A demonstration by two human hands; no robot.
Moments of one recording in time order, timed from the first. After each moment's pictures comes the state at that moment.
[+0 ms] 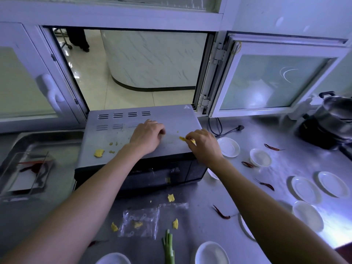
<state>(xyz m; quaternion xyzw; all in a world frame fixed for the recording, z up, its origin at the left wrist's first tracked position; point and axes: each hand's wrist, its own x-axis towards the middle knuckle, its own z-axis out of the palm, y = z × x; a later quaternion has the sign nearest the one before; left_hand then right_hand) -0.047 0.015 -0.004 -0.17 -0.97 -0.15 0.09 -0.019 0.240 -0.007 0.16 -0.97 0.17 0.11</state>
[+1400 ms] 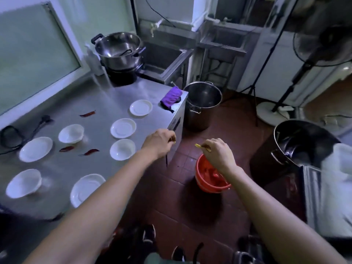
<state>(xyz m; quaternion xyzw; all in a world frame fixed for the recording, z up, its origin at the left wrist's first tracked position) 0.270 0.691 -0.060 -0.56 -0.81 -0.15 -0.12 0.478 0.807 -0.089 -0.38 -0.90 0.17 0.13</state>
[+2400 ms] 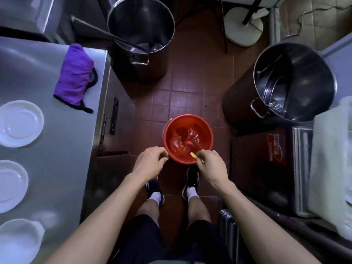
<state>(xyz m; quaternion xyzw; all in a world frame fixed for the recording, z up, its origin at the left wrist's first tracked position) 0.285 0.935 -0.289 -0.55 -0.73 -0.06 -0.40 0.513 0.986 -0.290 -0.61 -0.74 0.29 -0.05</state>
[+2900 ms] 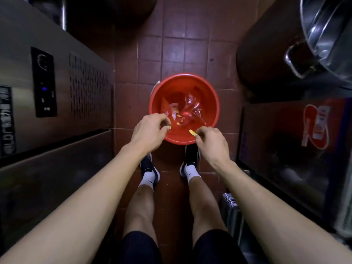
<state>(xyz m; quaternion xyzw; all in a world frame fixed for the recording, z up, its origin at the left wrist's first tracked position) 0.349 1.025 -0.472 -0.51 -0.75 -0.03 -0.42 0.563 1.039 -0.487 -0.64 -0.69 0.34 -0.09</state>
